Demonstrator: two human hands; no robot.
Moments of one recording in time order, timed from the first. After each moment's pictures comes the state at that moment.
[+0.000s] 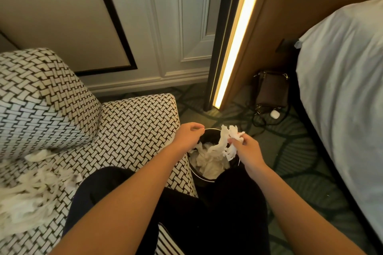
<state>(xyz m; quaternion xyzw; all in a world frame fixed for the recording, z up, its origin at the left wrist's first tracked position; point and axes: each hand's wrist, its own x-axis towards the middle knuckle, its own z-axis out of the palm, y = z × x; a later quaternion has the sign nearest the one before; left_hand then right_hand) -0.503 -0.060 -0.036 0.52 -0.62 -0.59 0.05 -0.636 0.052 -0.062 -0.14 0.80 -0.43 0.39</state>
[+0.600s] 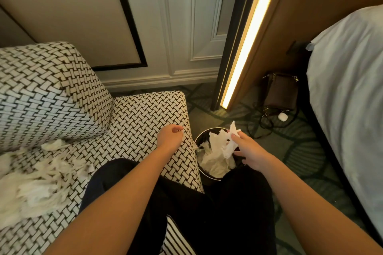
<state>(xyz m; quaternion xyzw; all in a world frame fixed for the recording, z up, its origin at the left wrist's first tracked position) -0.448 -0.074 -0.057 0.63 -0.59 -0.49 0.11 -0.631 0.036 -0.049 -0.14 0.75 -0.33 0.55</state>
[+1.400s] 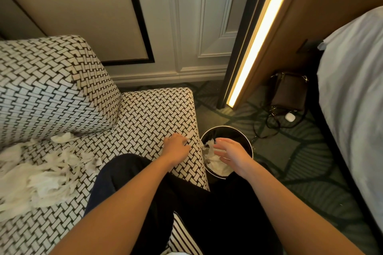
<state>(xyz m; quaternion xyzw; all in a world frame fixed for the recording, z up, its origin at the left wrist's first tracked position) -0.427 -0.056 -0.067 0.56 -0.73 -0.40 -0.06 -0.583 0.026 -0.076 -0.11 0.71 -0.37 0.59</state>
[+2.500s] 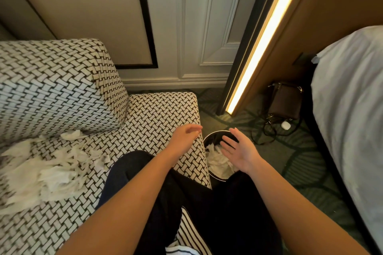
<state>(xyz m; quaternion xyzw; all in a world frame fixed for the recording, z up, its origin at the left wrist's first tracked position) -0.420 -0.051 -0.008 0.51 -0.60 -0.60 0.12 -0.574 0.026 -0.040 0.03 0.60 -0.55 0.58</state>
